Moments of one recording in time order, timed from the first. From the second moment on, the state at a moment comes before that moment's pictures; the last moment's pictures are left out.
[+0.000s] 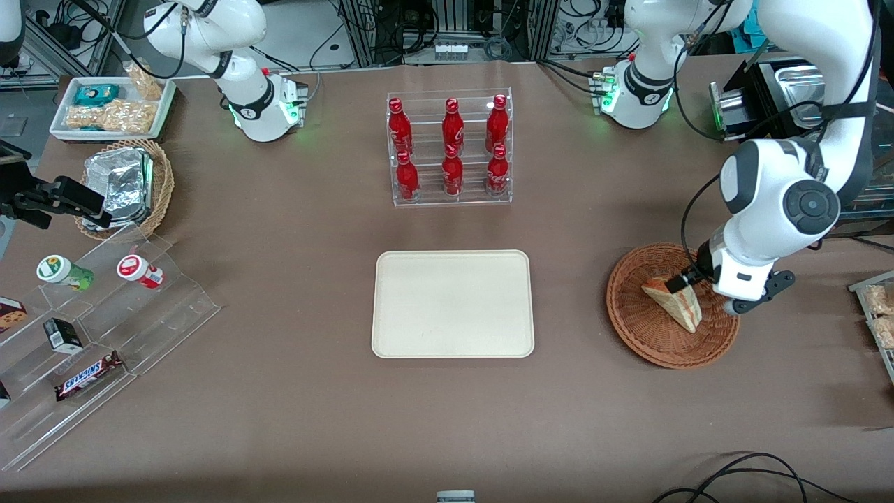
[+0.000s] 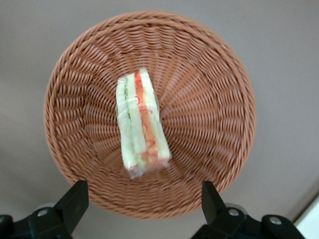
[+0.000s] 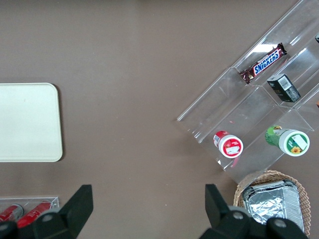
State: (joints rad) arm -0.04 0.21 -0.04 -2.04 0.02 2.21 -0.72
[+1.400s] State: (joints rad) arm -0.03 0.34 -0.06 -1.73 0.01 1.82 -1.05
